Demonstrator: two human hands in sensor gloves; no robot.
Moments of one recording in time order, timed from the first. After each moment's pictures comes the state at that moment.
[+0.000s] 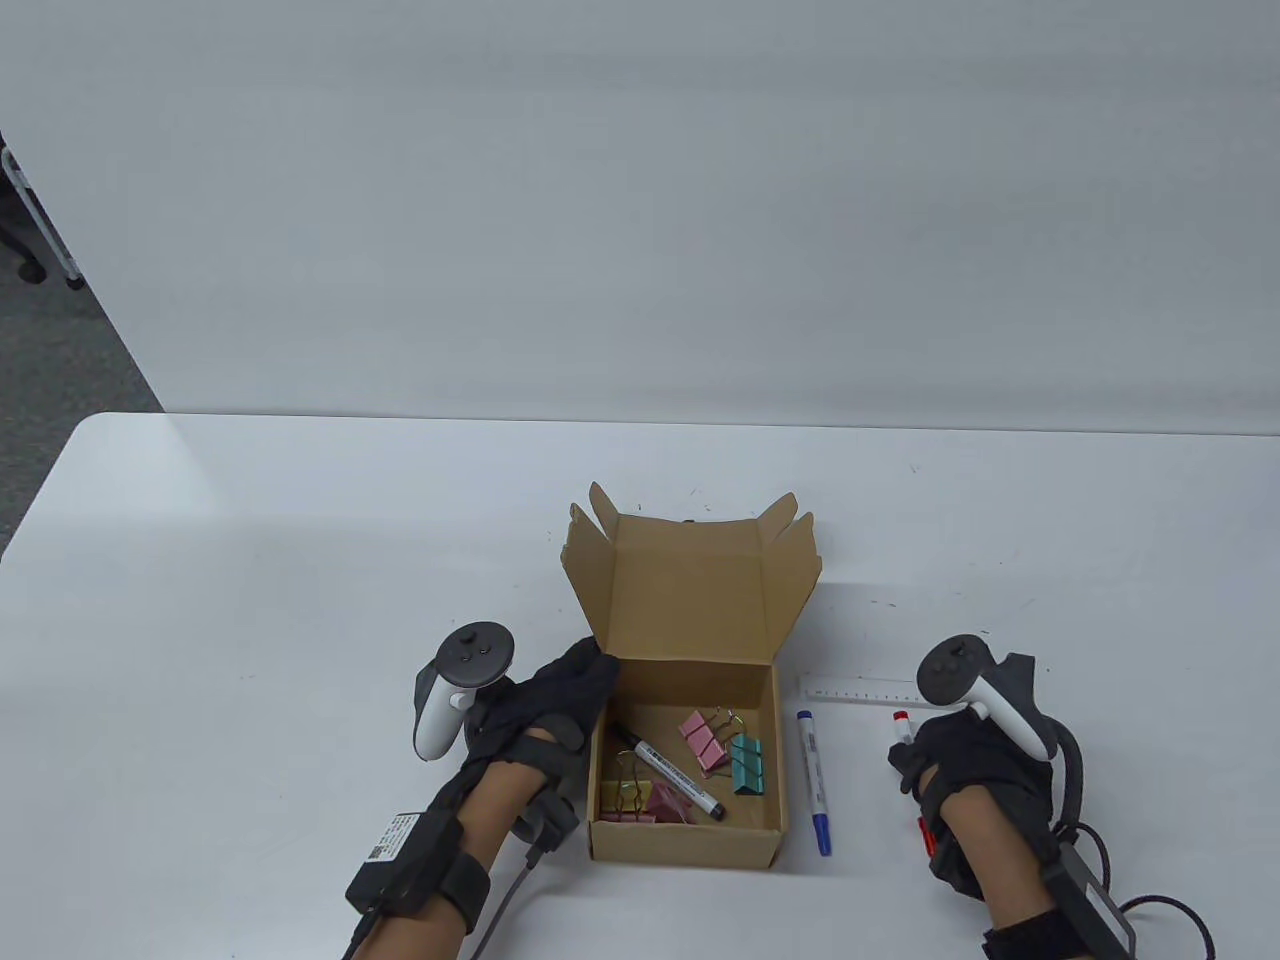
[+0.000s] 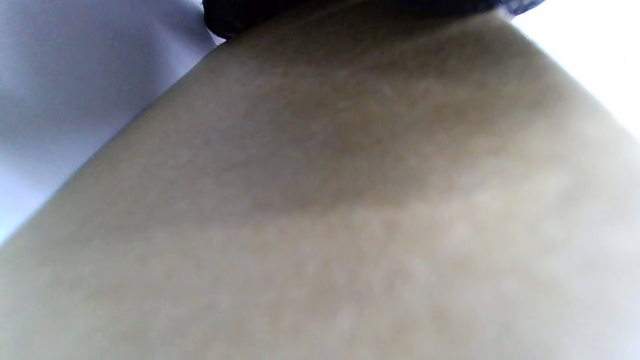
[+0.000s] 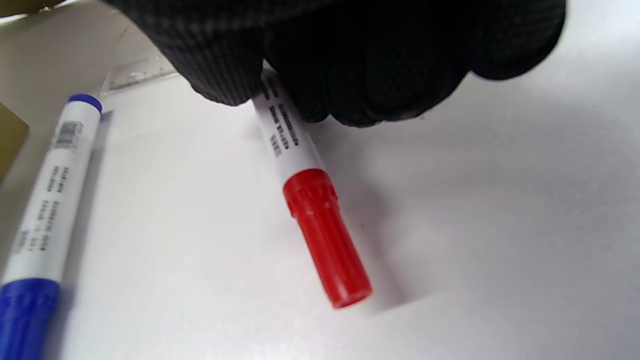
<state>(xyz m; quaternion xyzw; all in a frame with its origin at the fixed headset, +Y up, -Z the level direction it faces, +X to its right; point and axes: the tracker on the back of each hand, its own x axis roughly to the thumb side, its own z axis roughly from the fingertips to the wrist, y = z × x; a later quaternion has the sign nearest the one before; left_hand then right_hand) -0.159 -0.774 -0.379 -0.25 -0.10 0.55 0.79 0.256 -0.737 -0.346 -0.15 0.27 0.94 0.11</state>
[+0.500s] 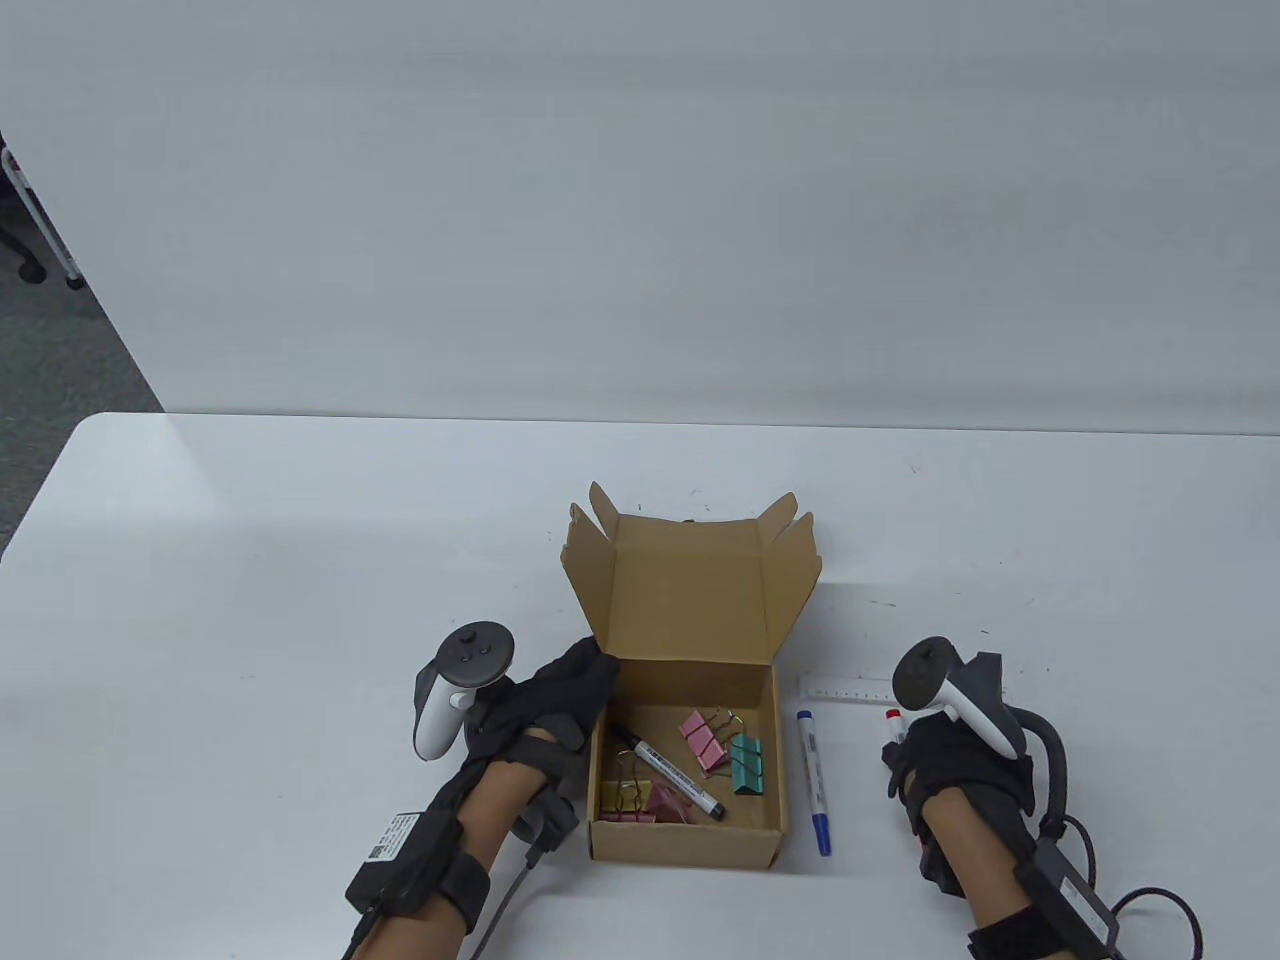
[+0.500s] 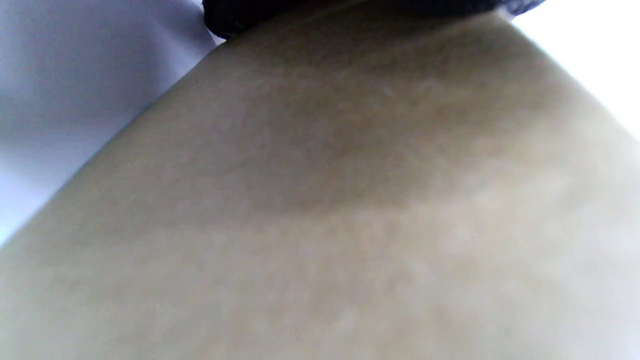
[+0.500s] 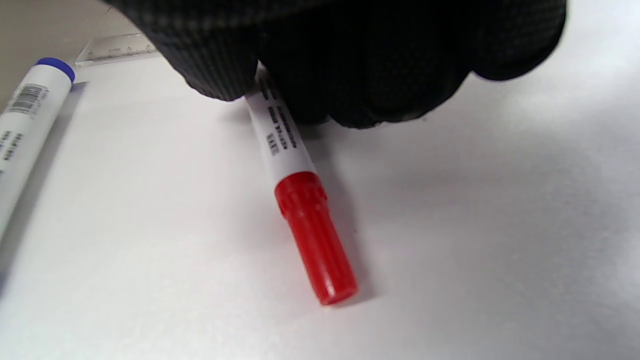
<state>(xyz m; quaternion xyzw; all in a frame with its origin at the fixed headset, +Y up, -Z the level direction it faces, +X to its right) -0.159 -0.774 -0.379 -0.25 -0.10 0.55 0.79 0.245 -0.740 -0.348 -0.15 0.26 0.95 0.06</state>
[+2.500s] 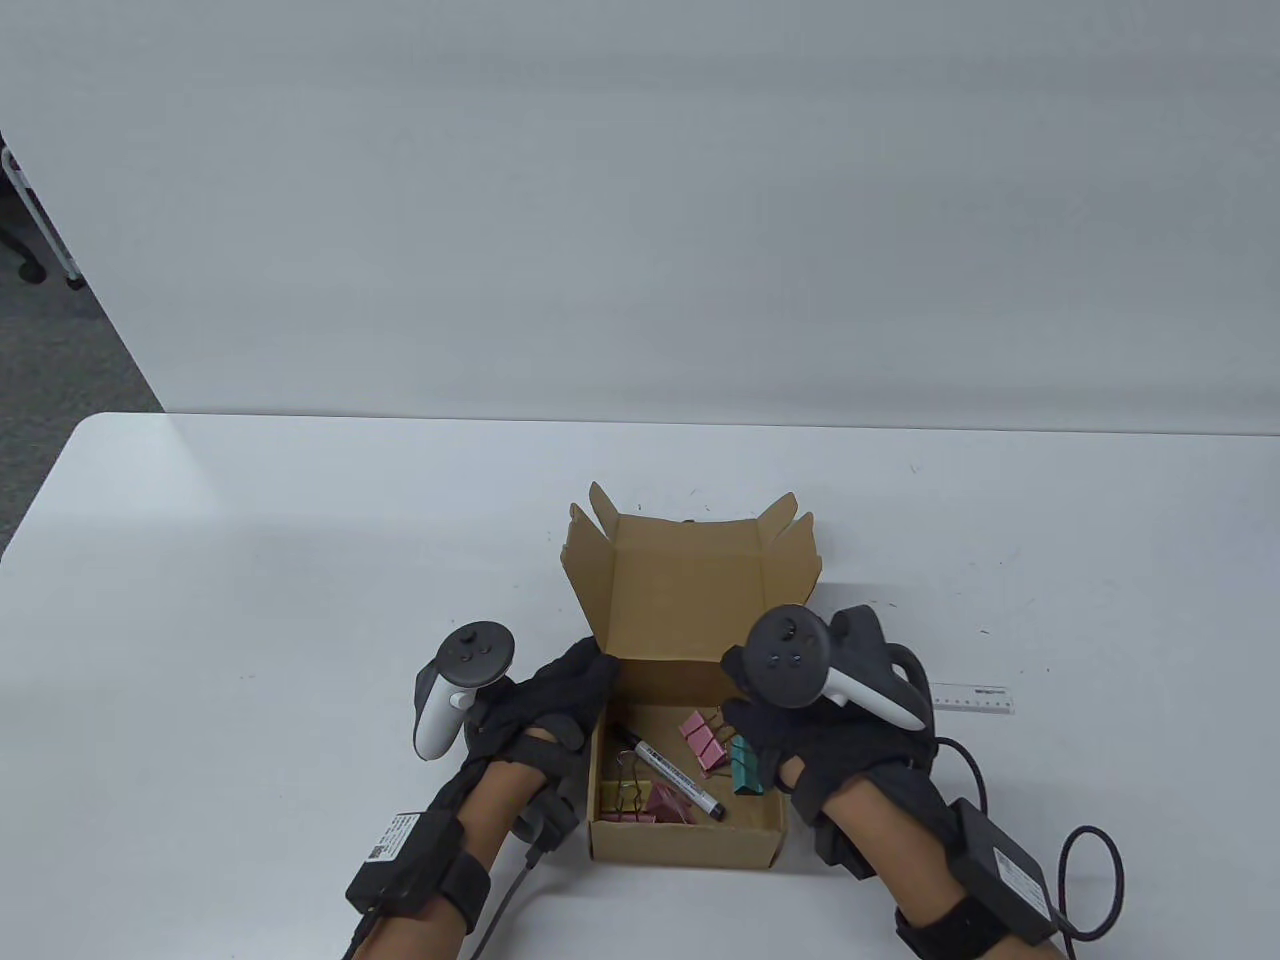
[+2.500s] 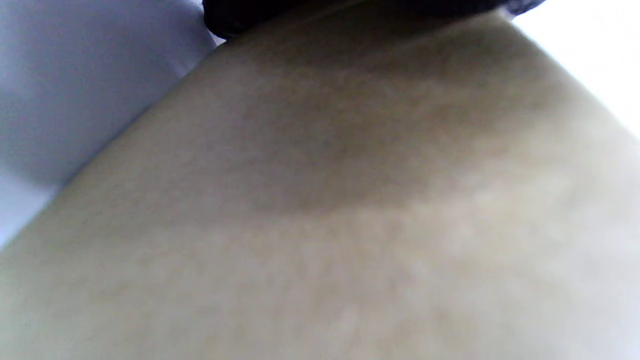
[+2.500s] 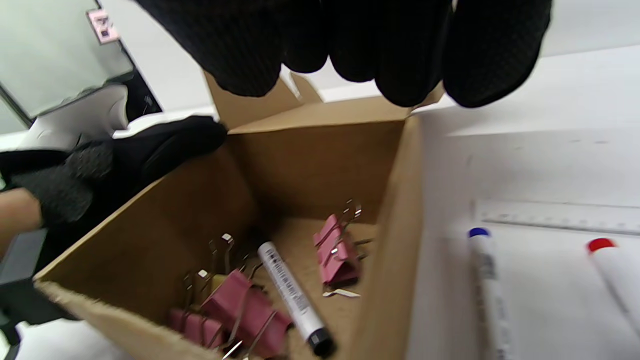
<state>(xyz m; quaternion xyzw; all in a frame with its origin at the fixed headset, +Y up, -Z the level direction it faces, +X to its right) -0.159 -0.774 -0.379 -0.25 -0.10 0.55 0.79 0.093 -0.620 -0.328 0.16 0.16 0.97 0.11</state>
